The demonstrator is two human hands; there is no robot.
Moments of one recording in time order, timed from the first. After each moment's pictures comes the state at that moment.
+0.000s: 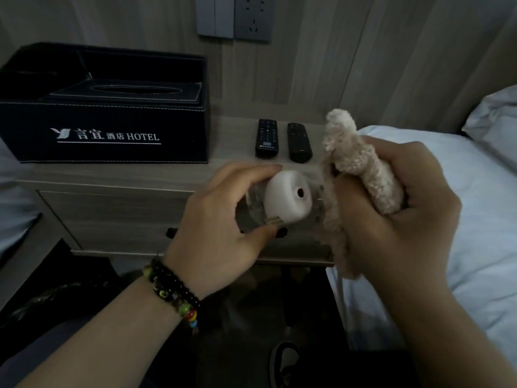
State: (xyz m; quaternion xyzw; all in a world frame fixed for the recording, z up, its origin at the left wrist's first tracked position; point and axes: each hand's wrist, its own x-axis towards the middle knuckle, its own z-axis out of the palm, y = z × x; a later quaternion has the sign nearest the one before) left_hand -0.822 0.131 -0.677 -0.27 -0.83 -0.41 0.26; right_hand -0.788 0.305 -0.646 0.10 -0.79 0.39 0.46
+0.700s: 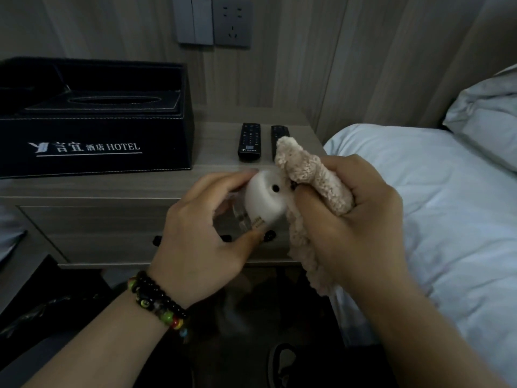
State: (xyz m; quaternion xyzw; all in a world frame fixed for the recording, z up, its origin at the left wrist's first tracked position) left_hand -0.818 0.136 -0.679 -0.27 -0.82 -0.45 0.24; right_hand -0.786 0.300 -0.647 0.10 -0.81 0.44 0.37
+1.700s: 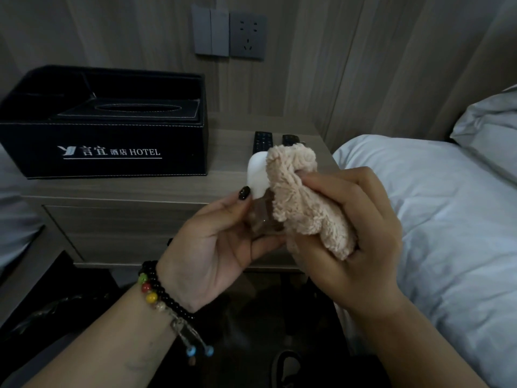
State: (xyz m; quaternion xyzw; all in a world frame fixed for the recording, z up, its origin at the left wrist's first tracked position) left_hand -0.817 0.131 -0.672 -0.18 -0.33 -0.90 -0.22; right_hand -0.790 0.293 -0.656 0.28 -0.76 0.36 0.46
